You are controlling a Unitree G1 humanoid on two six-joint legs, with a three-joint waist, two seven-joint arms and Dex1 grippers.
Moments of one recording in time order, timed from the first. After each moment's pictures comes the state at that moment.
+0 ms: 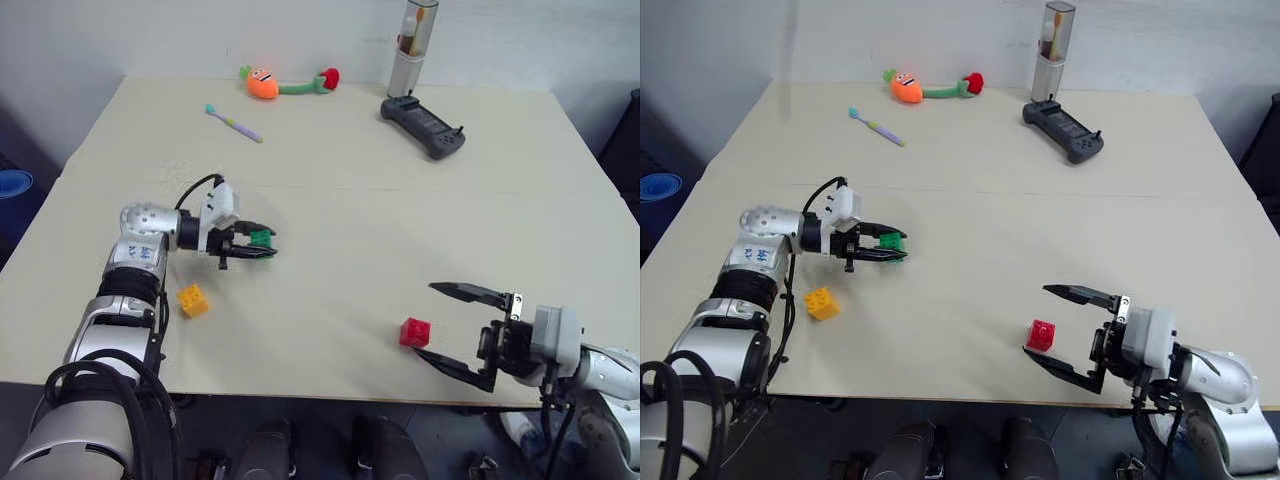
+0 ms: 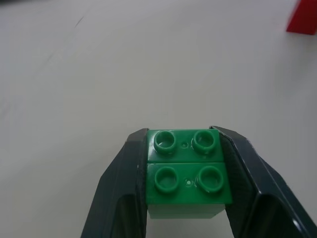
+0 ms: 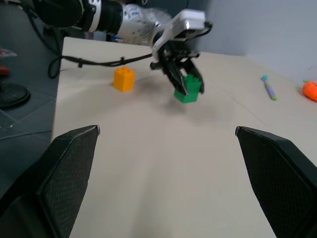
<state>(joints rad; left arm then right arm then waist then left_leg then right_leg) -0.94 0.55 -0.08 0.73 -0.13 -0.14 -1.45 0.19 -0.69 -0.25 -0.45 0.62 -0.07 1.16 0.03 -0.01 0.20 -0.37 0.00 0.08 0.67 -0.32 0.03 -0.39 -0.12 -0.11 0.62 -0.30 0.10</state>
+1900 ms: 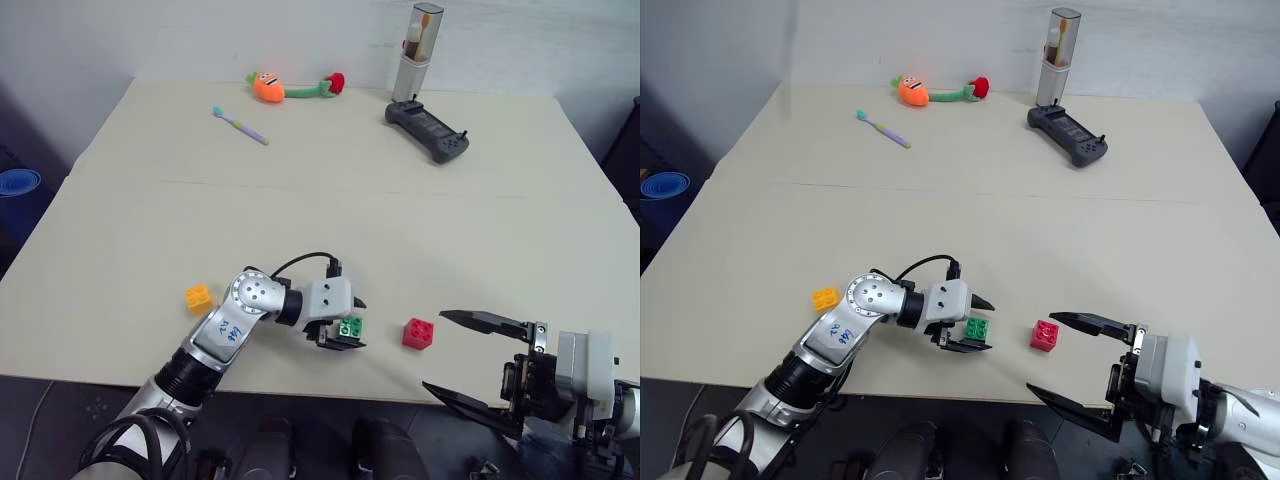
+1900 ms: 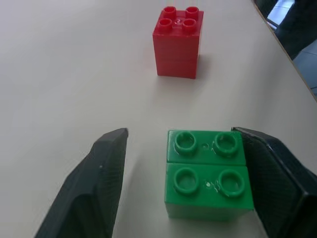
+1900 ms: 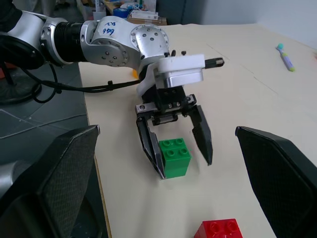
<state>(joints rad) -0.53 0.40 -0.41 -0.08 -0.03 0.28 -1.02 0.45 -0.73 -0.40 -0.75 0.70 0.14 1.02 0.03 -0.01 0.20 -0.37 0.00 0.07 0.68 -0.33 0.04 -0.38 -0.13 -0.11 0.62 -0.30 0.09</state>
